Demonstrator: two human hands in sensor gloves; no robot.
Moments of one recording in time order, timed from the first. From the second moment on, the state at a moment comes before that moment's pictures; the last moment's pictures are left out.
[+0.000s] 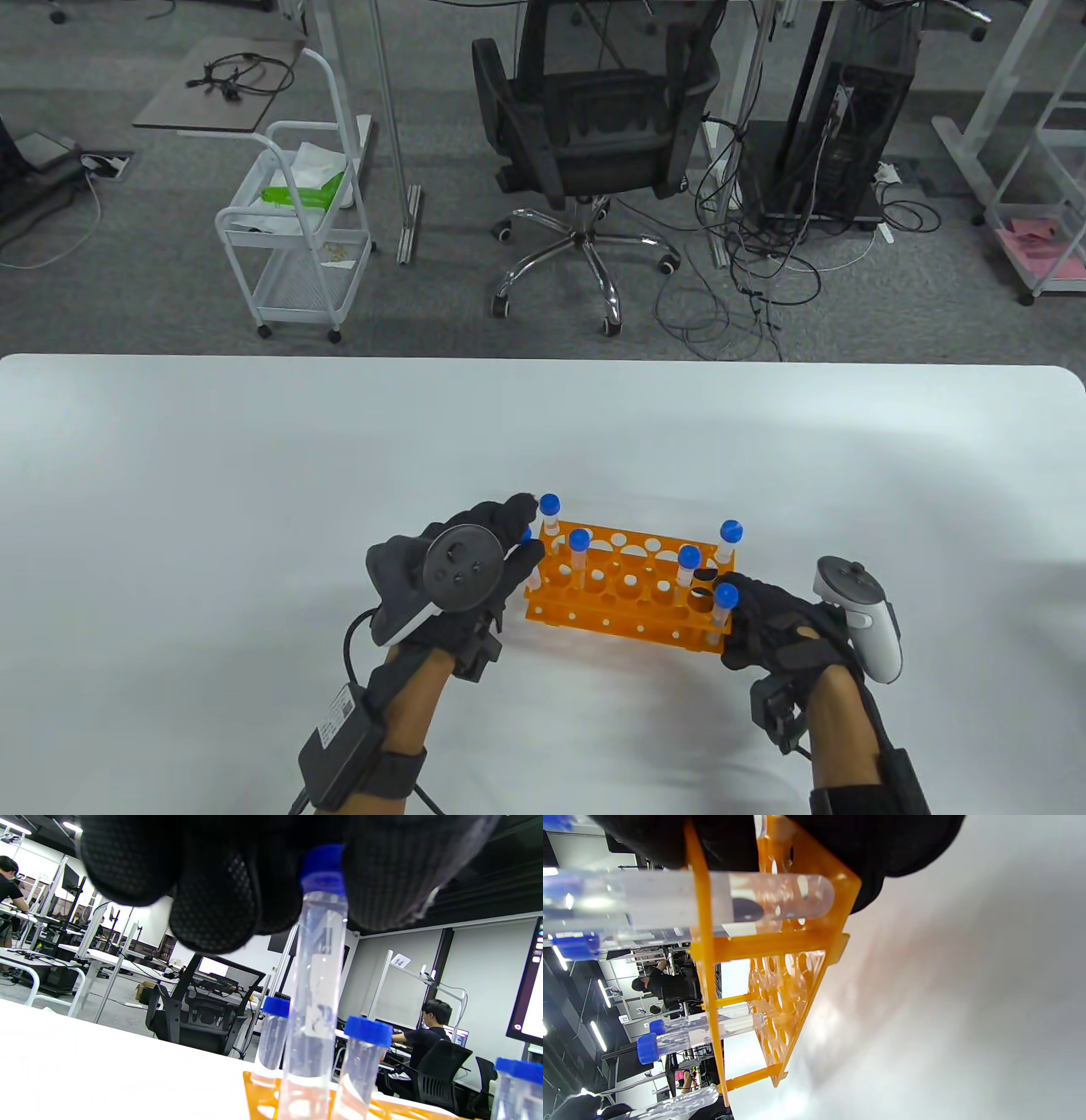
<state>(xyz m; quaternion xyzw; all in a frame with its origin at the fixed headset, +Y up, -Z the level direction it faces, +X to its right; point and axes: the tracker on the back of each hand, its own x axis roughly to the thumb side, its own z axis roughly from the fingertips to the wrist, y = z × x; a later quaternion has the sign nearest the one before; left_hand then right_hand) -0.105 -0.627 -0.322 0.15 -0.13 0.20 0.96 0.265 -0.756 -0.339 -0.08 0.32 0.71 0.62</state>
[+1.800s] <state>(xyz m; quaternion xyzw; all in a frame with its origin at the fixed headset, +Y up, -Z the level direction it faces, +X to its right) -0.139 -0.662 -0.326 0.11 -0.06 0.27 0.95 0.255 -0.755 -0.338 -0.06 0.33 0.71 0.62</state>
